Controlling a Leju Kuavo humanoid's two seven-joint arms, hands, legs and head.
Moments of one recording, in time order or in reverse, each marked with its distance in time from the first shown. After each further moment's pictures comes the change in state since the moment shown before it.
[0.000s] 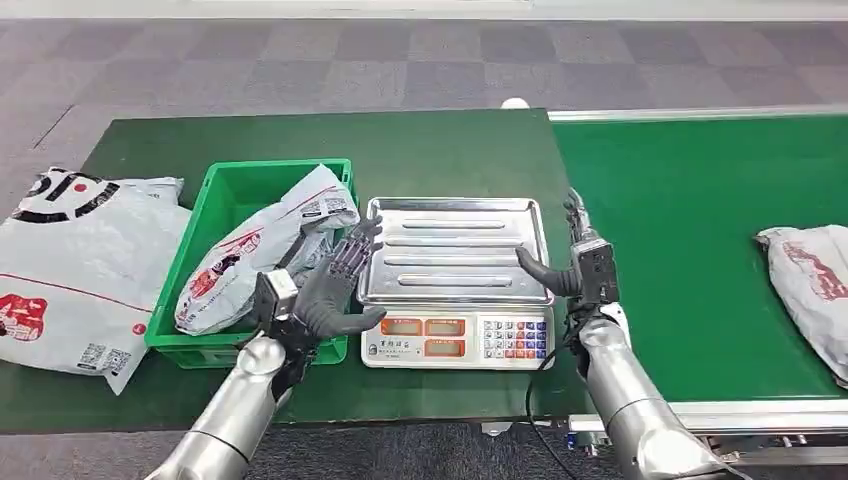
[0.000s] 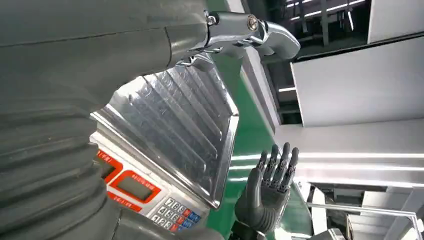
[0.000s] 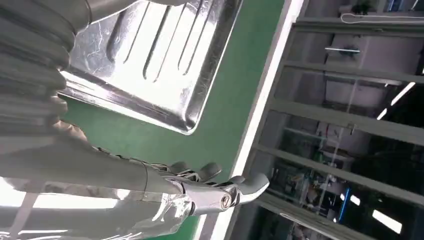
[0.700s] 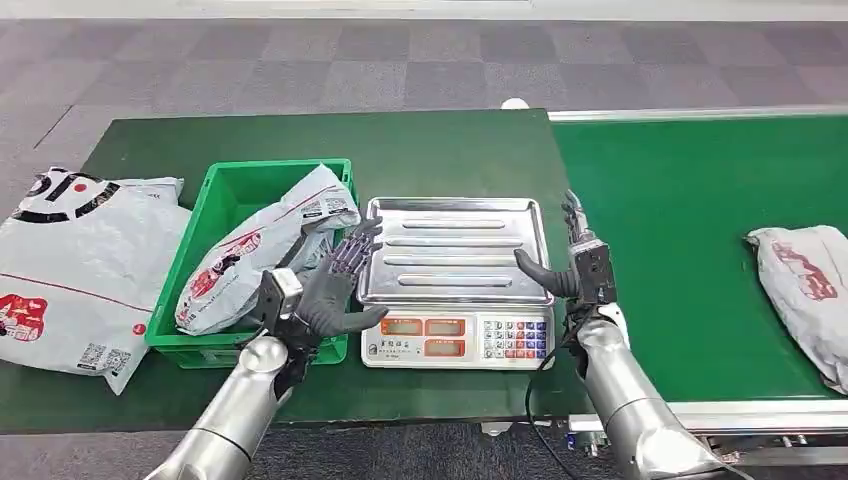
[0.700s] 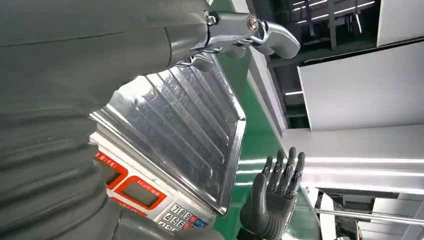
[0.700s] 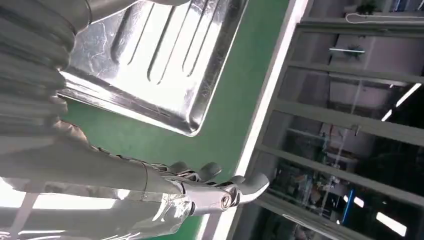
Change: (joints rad) left arm -0.010 -0.009 0.011 0.021 -0.036 0.038 0.000; right arm -0.006 0.003 0.000 0.021 0.009 -0.004 0.000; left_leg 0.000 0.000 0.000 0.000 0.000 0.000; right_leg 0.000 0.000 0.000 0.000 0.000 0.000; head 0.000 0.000
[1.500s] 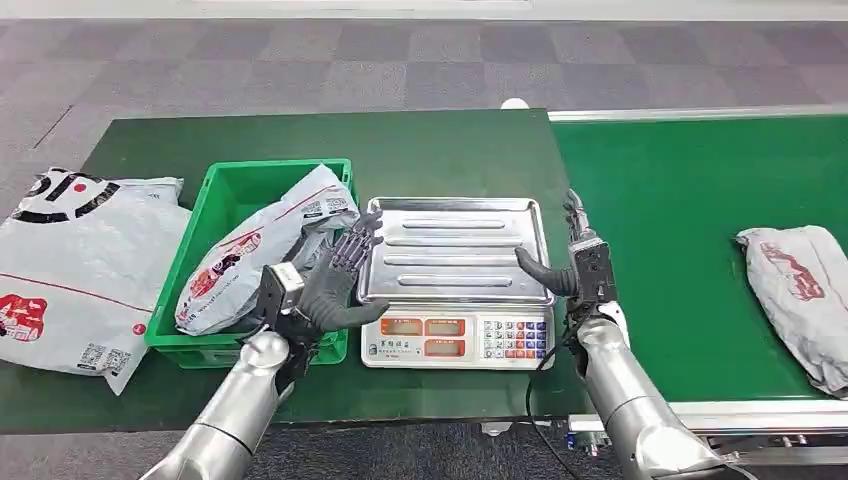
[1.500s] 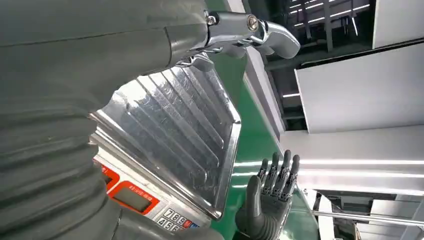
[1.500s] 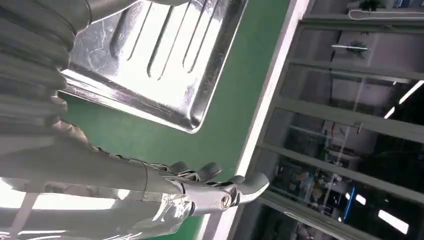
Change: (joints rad) left arm -0.016 -0.005 0.000 0.005 0.000 0.012 0.000; right arm -0.010 0.000 0.000 0.013 0.001 -0.011 0.000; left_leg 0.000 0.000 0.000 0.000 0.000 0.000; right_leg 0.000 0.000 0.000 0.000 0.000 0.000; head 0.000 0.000
